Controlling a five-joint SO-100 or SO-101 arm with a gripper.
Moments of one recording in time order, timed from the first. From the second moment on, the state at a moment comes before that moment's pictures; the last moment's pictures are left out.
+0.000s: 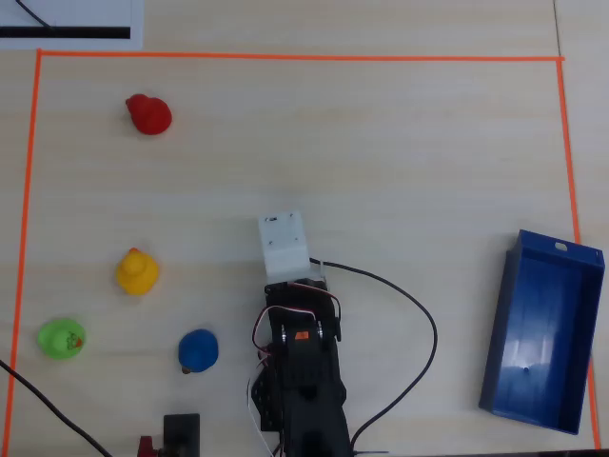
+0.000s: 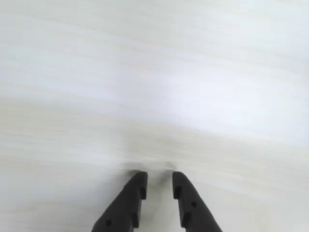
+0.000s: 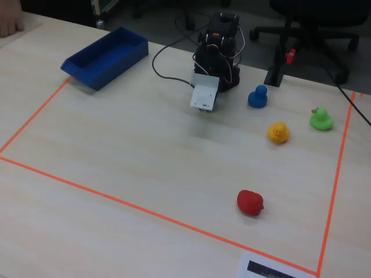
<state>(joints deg) -1.1 190.5 178.4 75.6 -93.1</state>
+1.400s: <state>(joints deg) -22.2 173.9 160.2 69.7 -92.8</state>
